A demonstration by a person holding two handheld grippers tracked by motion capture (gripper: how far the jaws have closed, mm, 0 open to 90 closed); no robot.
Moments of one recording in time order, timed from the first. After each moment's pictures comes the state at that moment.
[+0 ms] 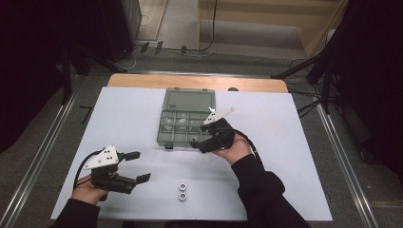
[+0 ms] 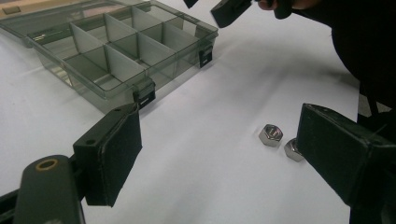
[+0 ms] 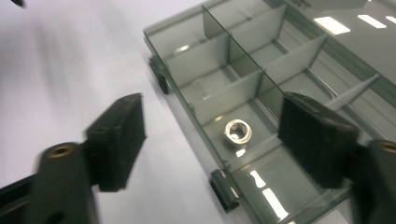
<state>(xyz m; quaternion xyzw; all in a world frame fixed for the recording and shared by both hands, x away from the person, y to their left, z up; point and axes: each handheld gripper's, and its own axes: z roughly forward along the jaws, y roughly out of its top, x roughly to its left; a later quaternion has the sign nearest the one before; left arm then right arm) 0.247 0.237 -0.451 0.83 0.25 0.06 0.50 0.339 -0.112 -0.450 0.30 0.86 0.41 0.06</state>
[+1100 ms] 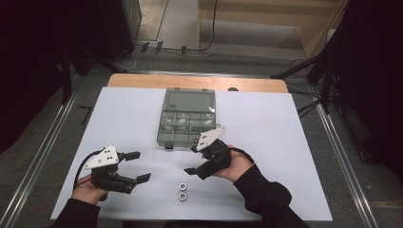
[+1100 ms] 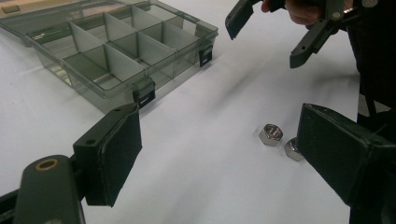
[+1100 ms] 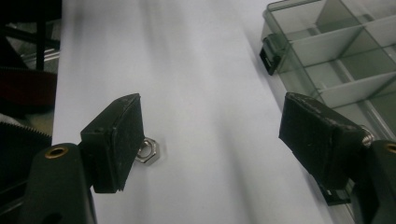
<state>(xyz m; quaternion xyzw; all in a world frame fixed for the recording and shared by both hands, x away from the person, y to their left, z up) 0.248 0.237 -0.452 0.83 0.25 0.06 0.50 0.286 -0.094 -0.449 0.17 0.90 0.39 0.02</state>
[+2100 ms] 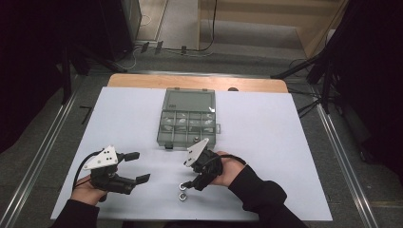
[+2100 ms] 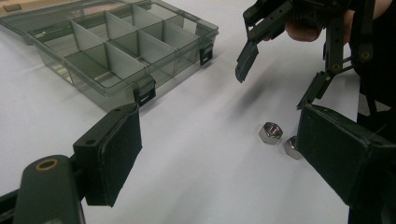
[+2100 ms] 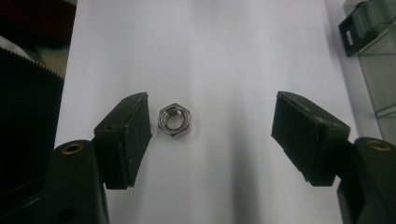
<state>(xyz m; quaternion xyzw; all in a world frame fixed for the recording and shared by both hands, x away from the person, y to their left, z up) 0.246 0.239 -0.451 0.83 0.25 0.06 0.50 0.275 -0.067 -0.468 0.07 0.95 0.31 0.00</state>
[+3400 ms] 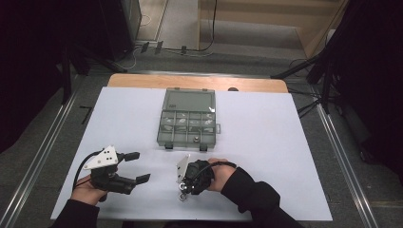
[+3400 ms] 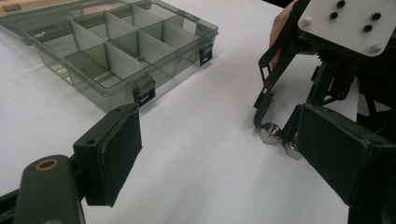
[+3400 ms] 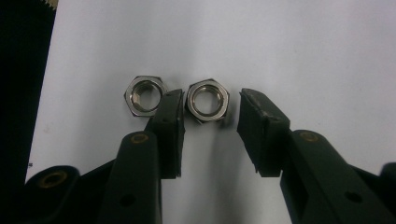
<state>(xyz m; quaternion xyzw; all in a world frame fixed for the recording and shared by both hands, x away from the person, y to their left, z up) 0.246 0.238 -0.452 0.83 0.25 0.06 0.50 0.259 -0.039 -0.484 -0.01 0.98 0.21 0.02</state>
